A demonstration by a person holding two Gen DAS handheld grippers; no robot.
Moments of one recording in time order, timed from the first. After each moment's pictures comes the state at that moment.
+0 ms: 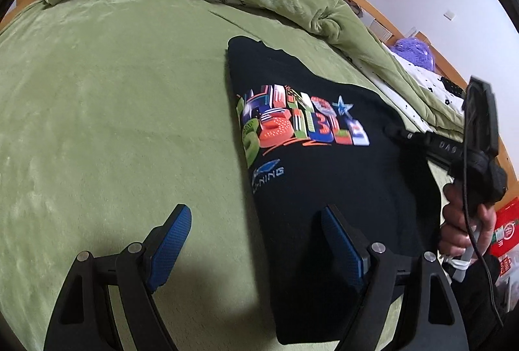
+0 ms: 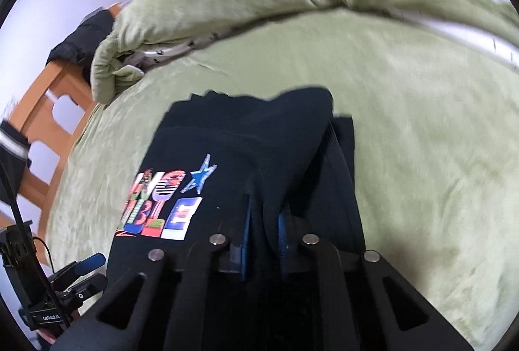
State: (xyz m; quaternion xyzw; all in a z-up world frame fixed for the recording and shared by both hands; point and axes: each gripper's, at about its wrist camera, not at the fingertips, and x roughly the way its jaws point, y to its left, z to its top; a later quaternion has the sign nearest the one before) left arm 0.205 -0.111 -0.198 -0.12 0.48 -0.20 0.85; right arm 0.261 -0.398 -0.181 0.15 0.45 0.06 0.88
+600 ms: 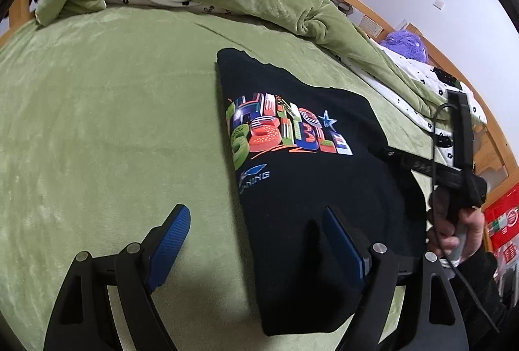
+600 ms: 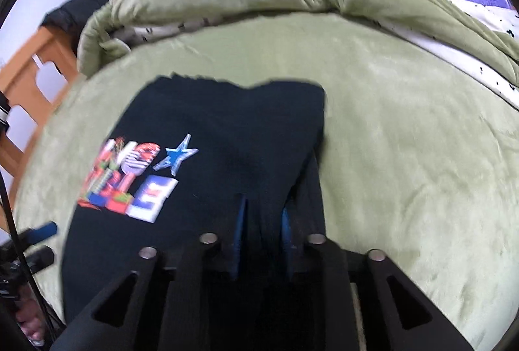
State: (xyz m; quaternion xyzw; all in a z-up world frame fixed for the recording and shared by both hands) left arm 0.195 -0.120 -0.172 -0.09 0.47 -0.21 0.86; right arm 0.250 -0.414 -0.194 0.09 0.48 0.03 0.87
